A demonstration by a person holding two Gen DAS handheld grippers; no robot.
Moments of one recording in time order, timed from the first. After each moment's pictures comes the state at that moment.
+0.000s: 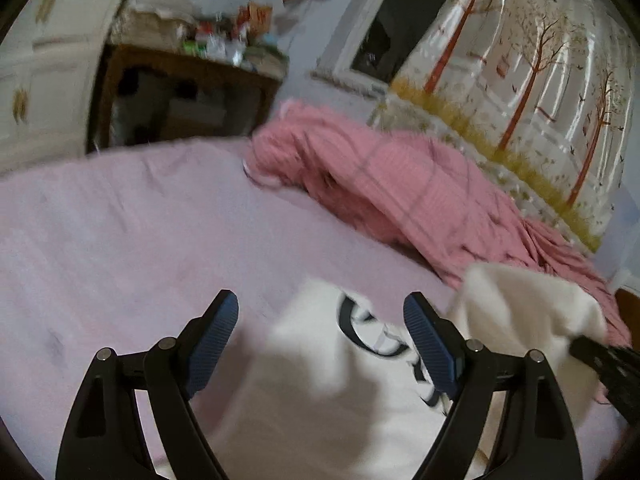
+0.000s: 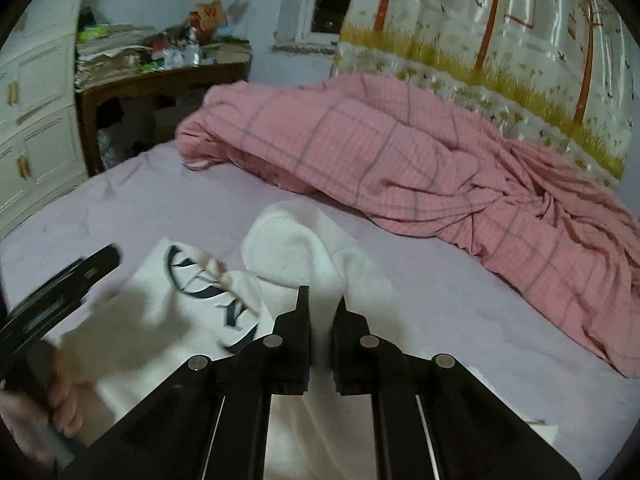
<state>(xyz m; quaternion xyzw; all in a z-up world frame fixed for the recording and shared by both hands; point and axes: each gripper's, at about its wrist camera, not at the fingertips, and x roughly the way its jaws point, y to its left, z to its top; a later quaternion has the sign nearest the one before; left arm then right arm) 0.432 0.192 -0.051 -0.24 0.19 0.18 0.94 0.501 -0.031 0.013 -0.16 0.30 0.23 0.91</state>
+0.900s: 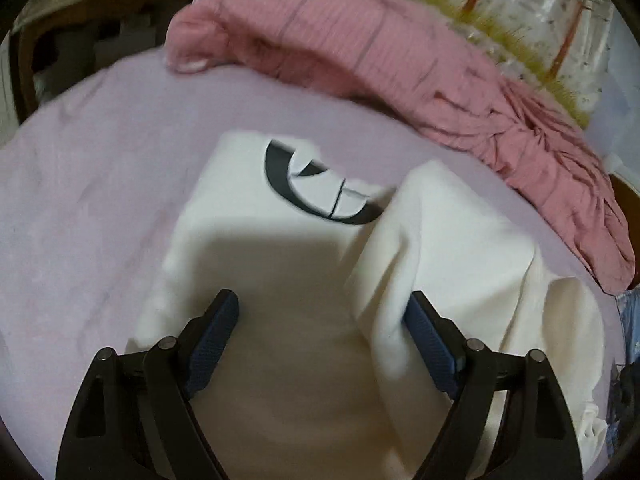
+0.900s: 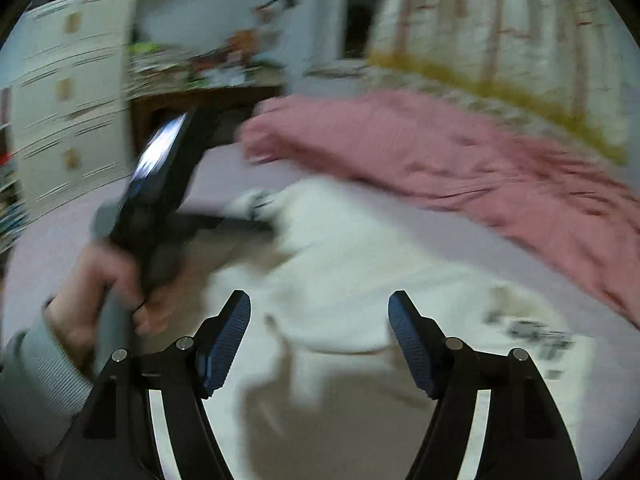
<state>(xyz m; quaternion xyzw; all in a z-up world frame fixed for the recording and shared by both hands) 0.494 0.146 -0.104 -0.18 0.41 0.05 0.89 0.382 -0.091 -0.028 -0.11 0.26 0.21 0.94</state>
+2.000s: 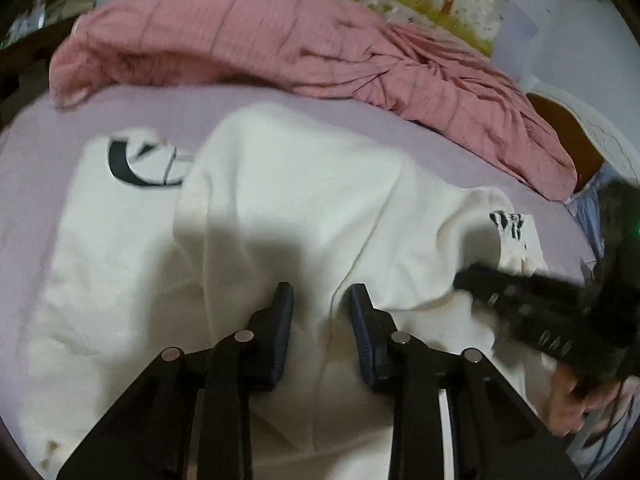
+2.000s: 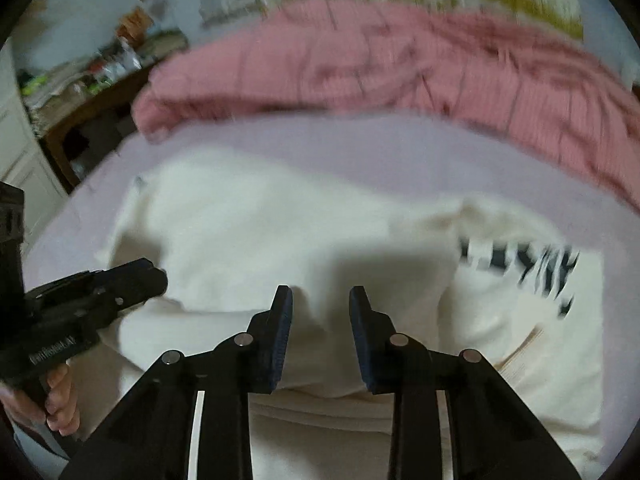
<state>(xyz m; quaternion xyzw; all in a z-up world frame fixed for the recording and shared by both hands) 0.483 0.078 -0.110 -0.12 0.42 -0.12 0.89 0.485 -0.112 -0.102 0.00 0.46 0.17 0.87</state>
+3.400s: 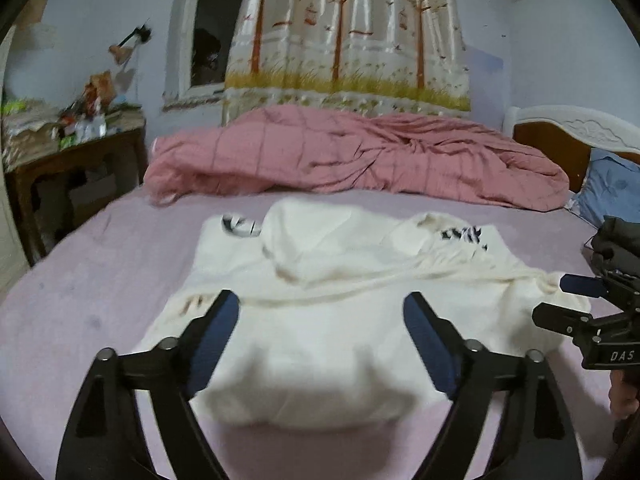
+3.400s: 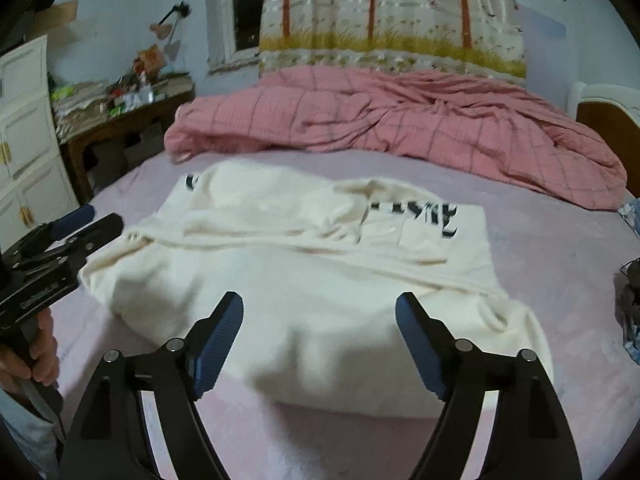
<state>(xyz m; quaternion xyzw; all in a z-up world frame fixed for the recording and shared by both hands) 0.260 0.058 -0.043 -0.02 0.24 -0.03 0.97 0.254 -0.190 -0.031 -0.03 0.33 0.14 0.93</state>
